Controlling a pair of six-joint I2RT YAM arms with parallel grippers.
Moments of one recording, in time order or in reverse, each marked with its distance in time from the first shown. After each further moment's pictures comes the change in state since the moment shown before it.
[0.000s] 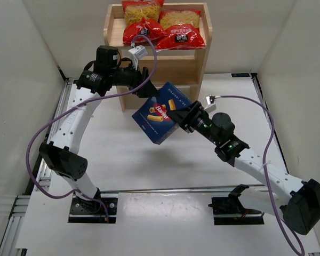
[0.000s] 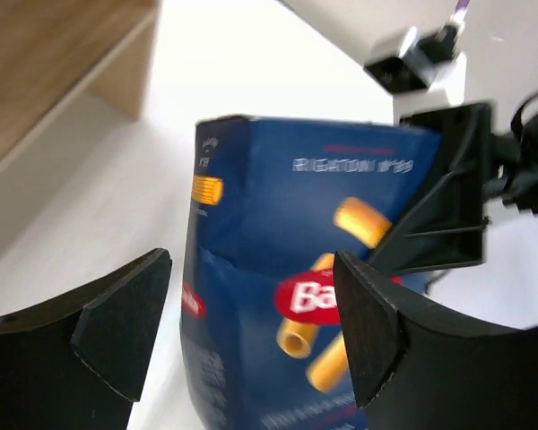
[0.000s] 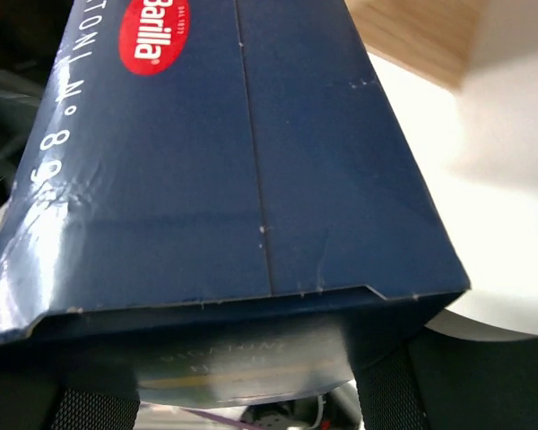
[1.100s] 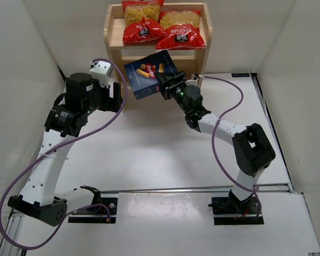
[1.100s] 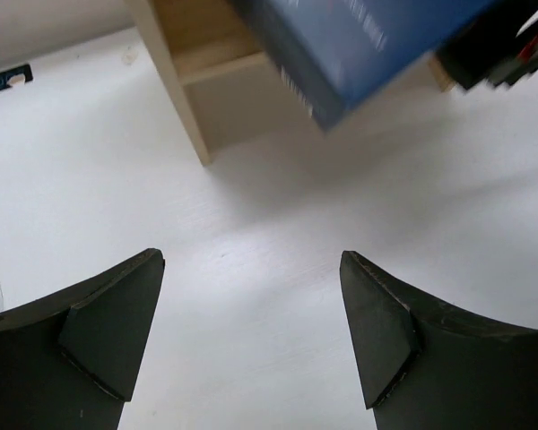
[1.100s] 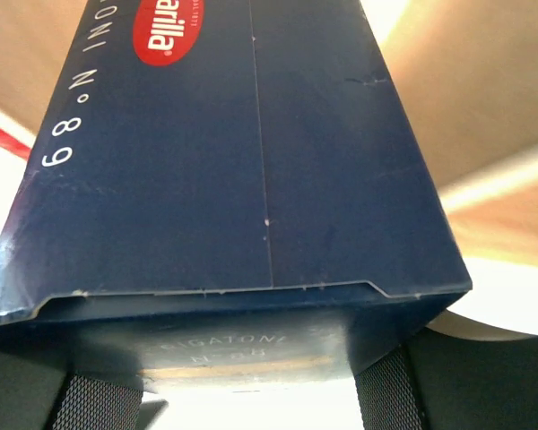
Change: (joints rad) left arm 0.007 -0.491 -0.364 -0.039 -0.864 0.010; right arm -0.061 0.705 0.442 0.396 0.208 0.259
